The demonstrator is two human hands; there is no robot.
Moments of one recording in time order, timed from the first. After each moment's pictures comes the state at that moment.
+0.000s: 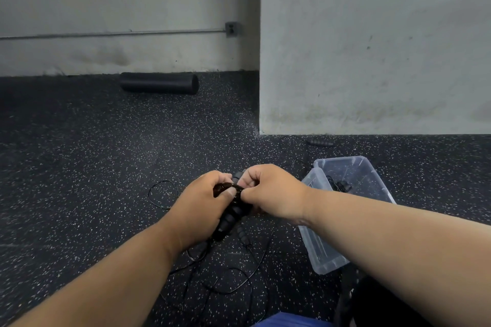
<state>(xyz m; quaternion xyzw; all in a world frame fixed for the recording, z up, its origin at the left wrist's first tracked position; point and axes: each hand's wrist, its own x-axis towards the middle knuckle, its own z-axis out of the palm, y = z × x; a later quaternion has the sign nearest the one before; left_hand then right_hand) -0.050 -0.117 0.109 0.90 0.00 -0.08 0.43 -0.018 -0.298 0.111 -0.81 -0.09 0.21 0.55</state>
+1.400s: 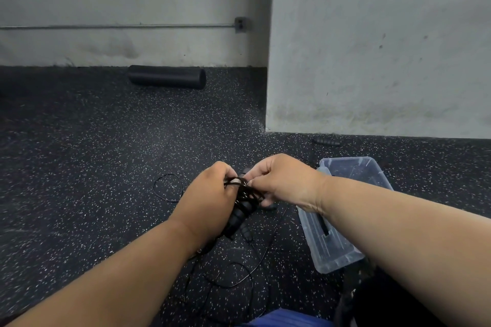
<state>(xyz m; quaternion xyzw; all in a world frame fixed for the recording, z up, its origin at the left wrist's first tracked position) -0.058 -0.126 0.115 0.93 0.02 -0.01 0.38 -0.007 -0.304 0.119 -0.80 -0.07 0.27 0.54</state>
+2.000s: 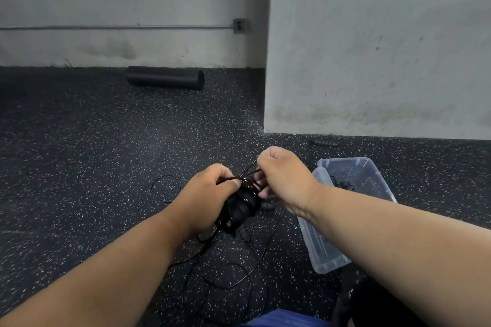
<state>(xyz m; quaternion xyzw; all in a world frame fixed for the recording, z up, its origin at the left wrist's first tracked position) -0.053 -0.118 0.118 0.87 0.04 -0.09 0.48 -0.014 -0.293 0.121 -0.72 0.07 0.17 0.67</state>
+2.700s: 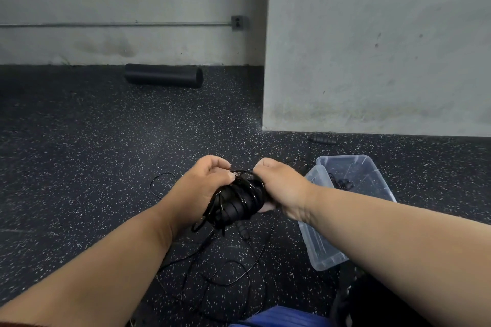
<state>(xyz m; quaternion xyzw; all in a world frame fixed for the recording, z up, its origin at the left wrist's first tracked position) -0.053 -0.116 0.125 0.74 0.08 -0.15 0.66 -0.016 -0.296 0.104 -0.68 0.05 0.26 0.68</state>
